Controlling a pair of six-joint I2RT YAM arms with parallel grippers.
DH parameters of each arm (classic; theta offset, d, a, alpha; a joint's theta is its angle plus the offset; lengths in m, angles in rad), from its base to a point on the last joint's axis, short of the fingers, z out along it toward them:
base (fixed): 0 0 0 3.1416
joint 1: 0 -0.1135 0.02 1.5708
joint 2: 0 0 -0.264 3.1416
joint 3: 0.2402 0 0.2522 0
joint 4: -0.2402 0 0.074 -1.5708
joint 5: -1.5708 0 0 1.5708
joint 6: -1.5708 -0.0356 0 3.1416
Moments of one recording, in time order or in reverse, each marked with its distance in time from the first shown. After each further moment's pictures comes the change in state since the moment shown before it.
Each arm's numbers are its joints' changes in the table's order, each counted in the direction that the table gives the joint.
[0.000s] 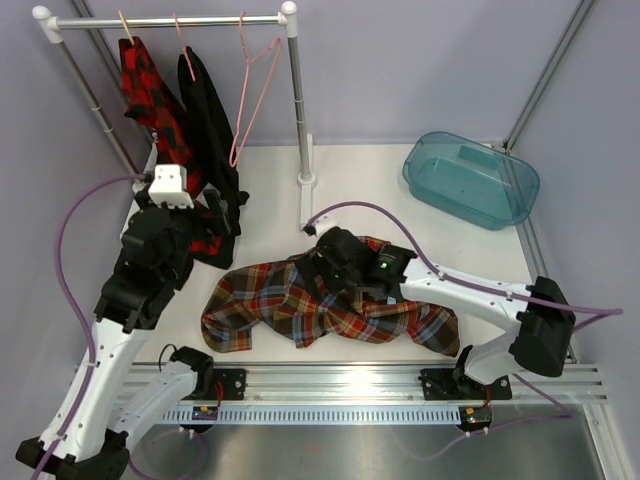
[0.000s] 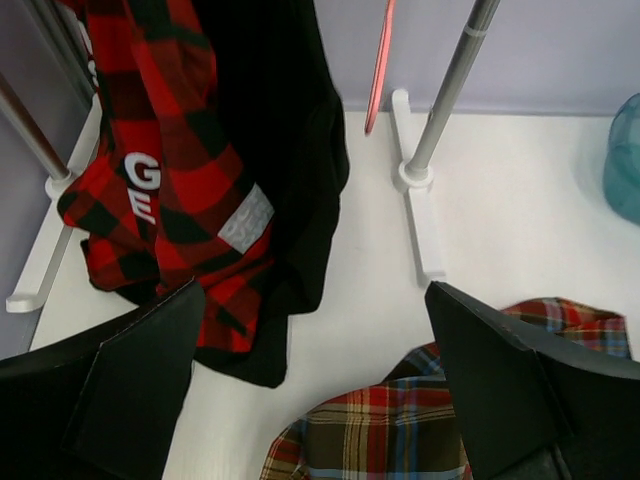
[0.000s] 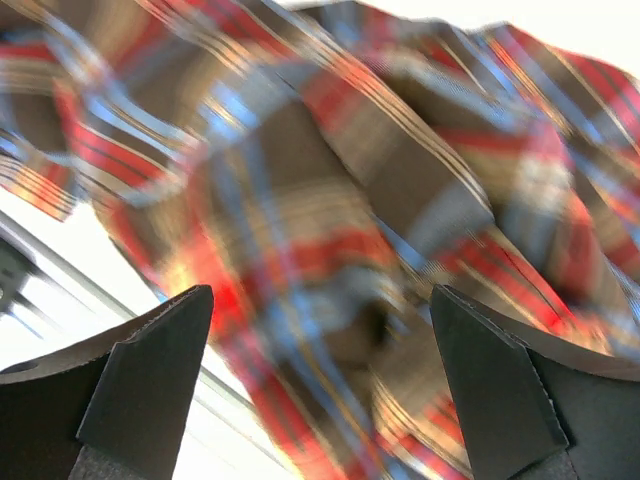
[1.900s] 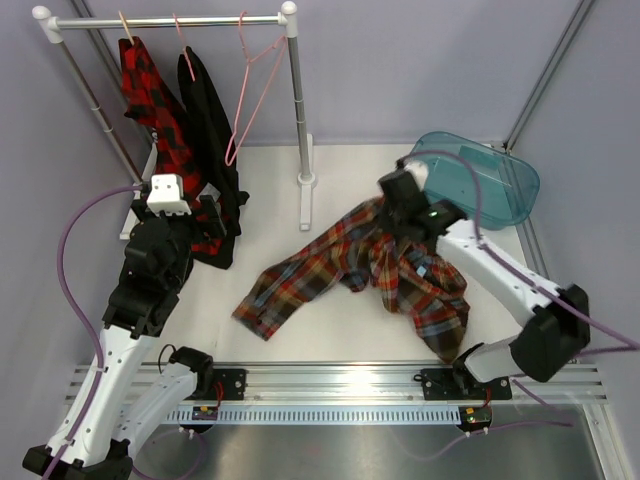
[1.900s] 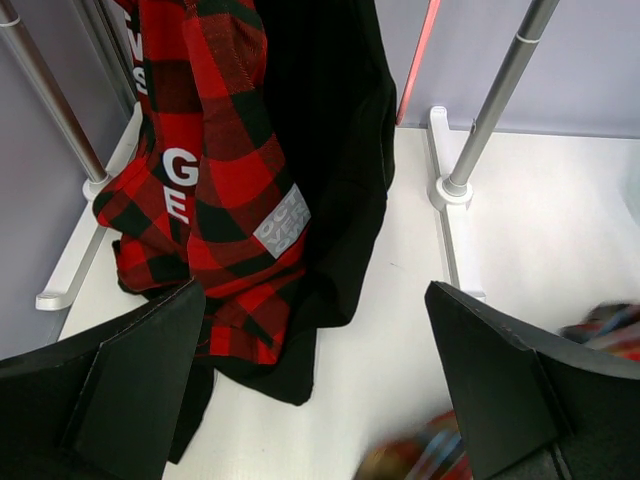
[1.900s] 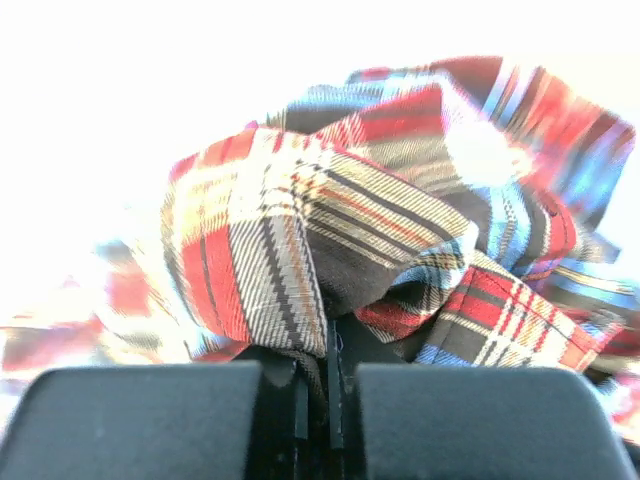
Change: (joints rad) left arm -0.039 -0.092 -0.196 0.156 0.048 -0.043; right arm 0.380 0.052 0.094 -0.142 -0.166 -0.277
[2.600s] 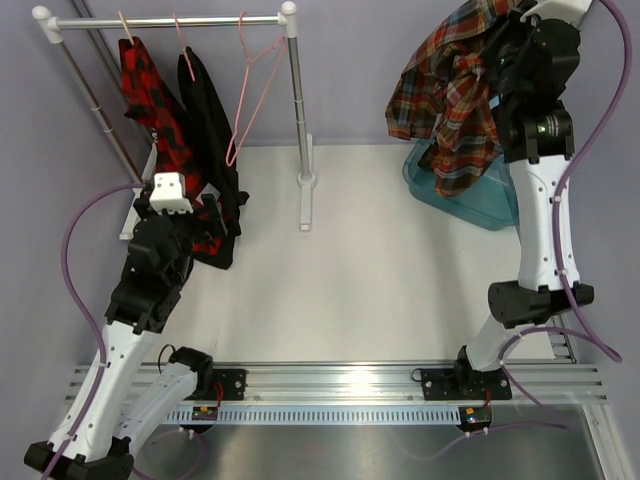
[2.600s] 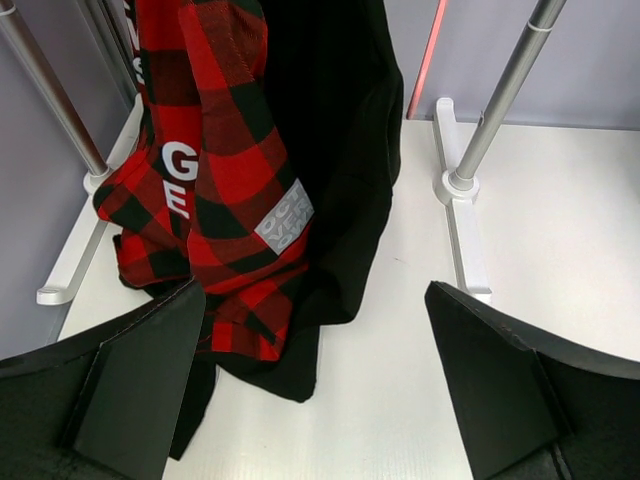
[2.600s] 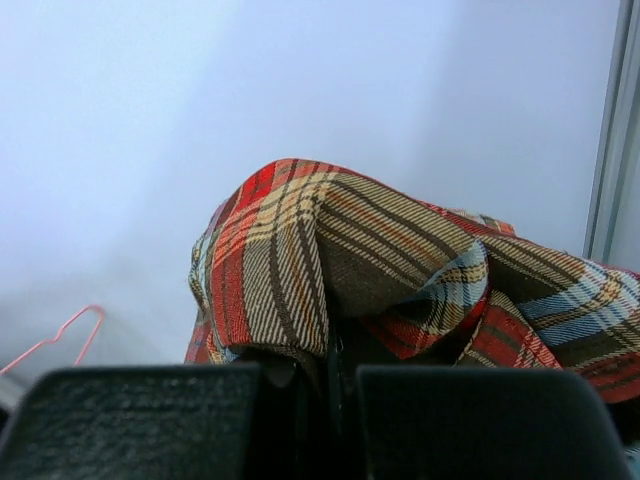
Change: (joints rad) left arm -0.011 0.021 0.000 0.000 -0.002 0.001; right arm 0.508 0.221 1.113 0.227 0.079 0.414
